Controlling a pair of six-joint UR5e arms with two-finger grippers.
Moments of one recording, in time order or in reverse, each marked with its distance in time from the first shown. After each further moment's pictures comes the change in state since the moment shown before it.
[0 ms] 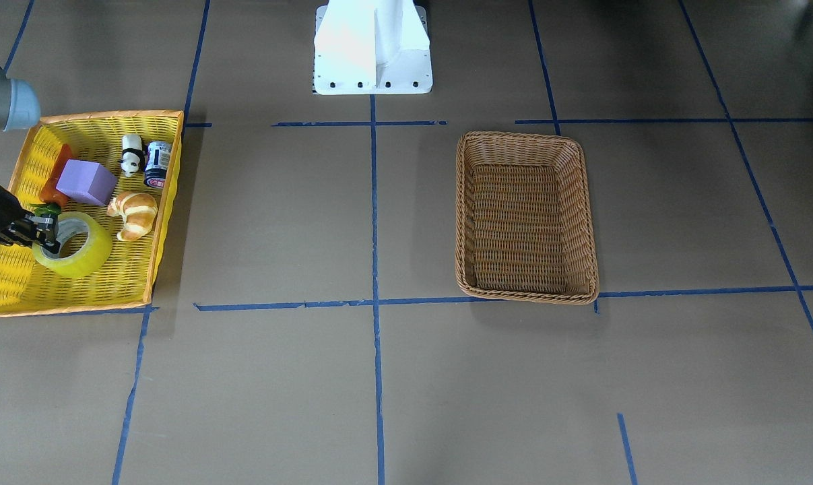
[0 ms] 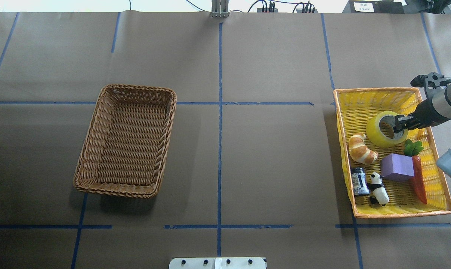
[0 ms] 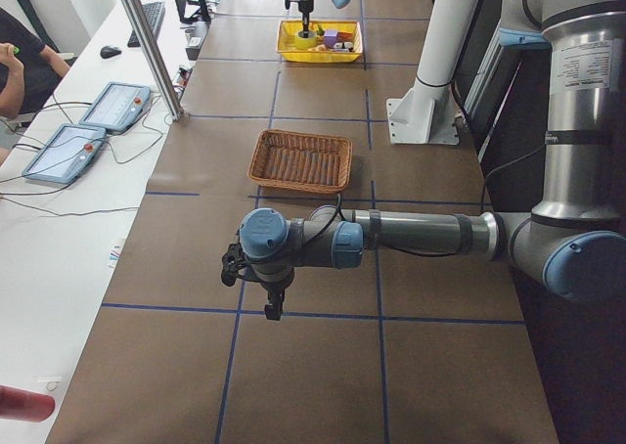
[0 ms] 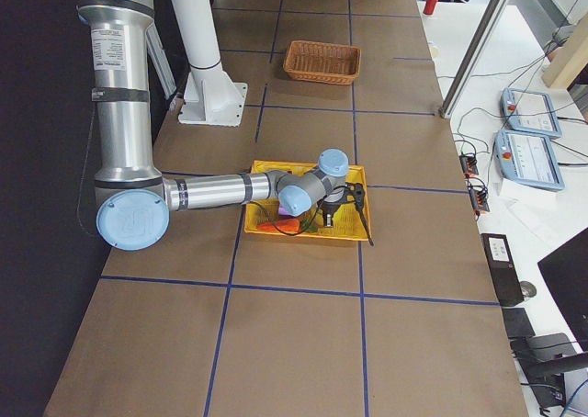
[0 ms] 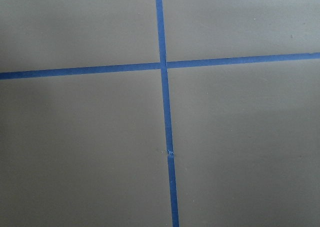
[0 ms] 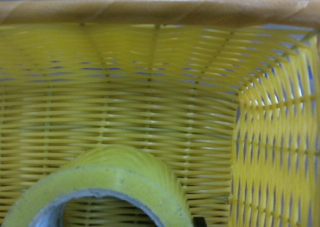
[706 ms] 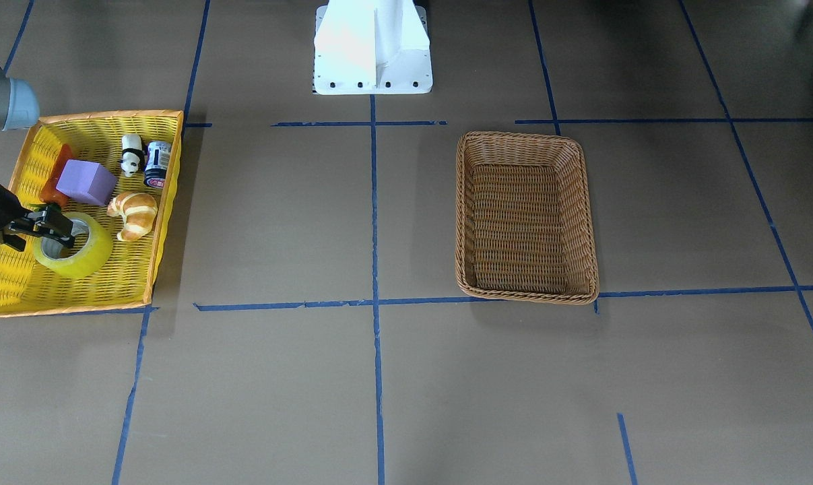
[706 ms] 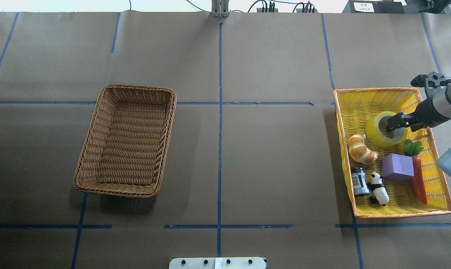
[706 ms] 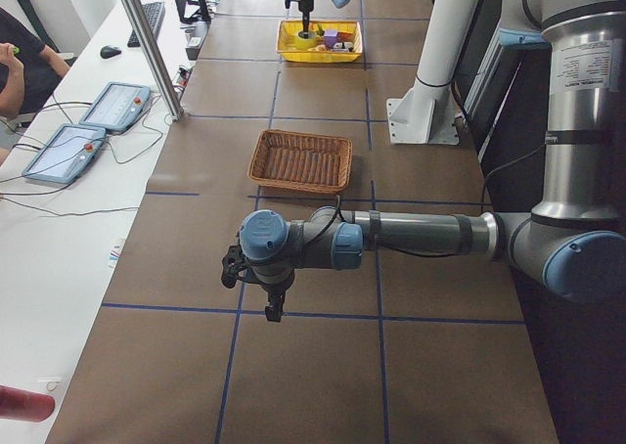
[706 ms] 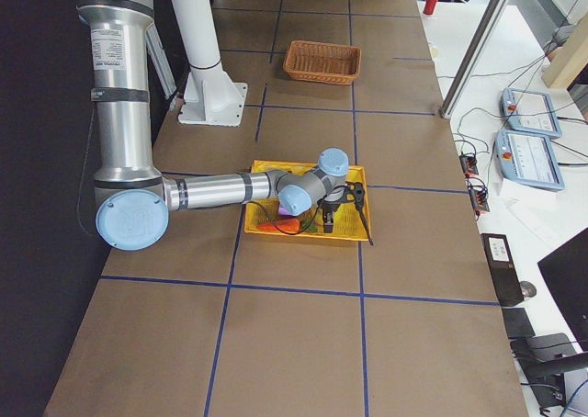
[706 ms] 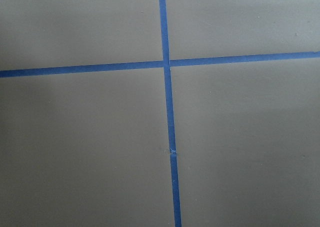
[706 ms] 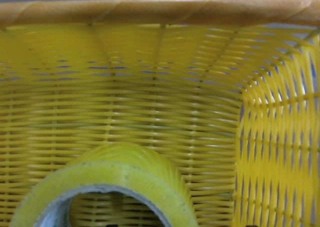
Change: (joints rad) left arm 0.000 0.000 0.007 0.000 0.002 0.002; right arm 0.000 0.003 -0.006 -0.001 0.006 0.003
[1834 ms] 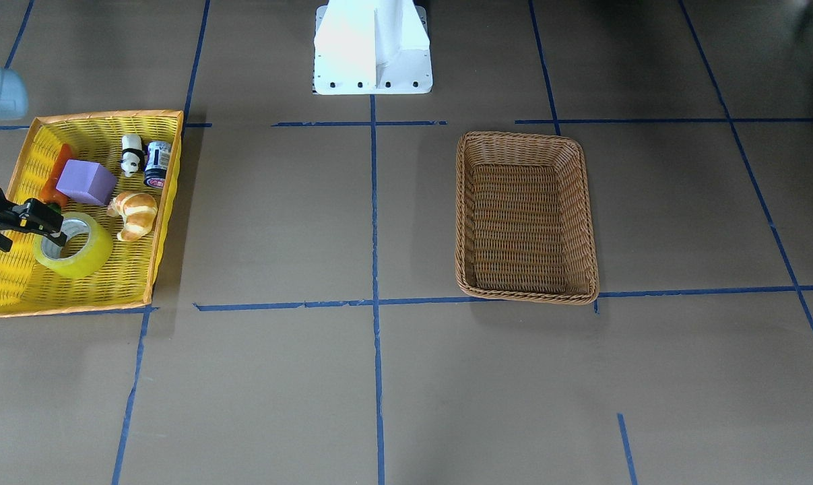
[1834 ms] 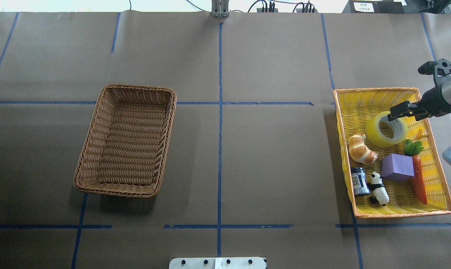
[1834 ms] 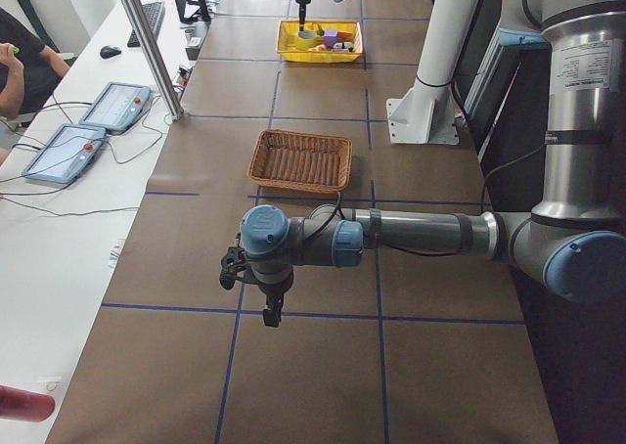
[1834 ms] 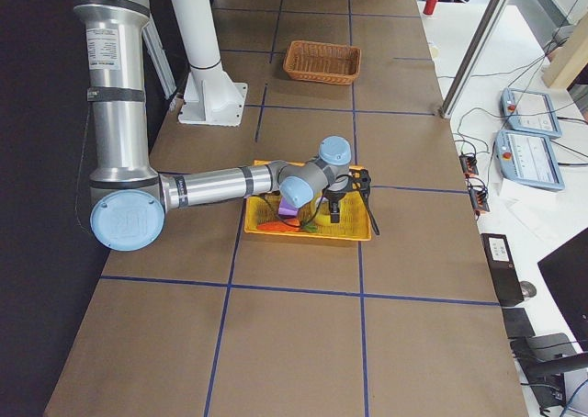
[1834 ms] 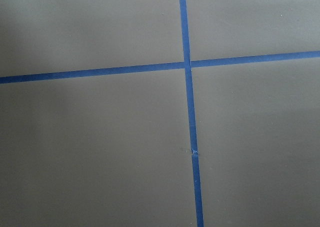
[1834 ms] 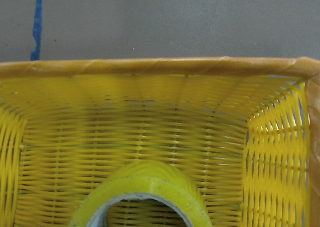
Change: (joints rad) left arm 0.000 0.000 -0.012 0.000 0.080 -0.001; right arm 0.042 -0.002 0.060 0.002 0.012 -0.001
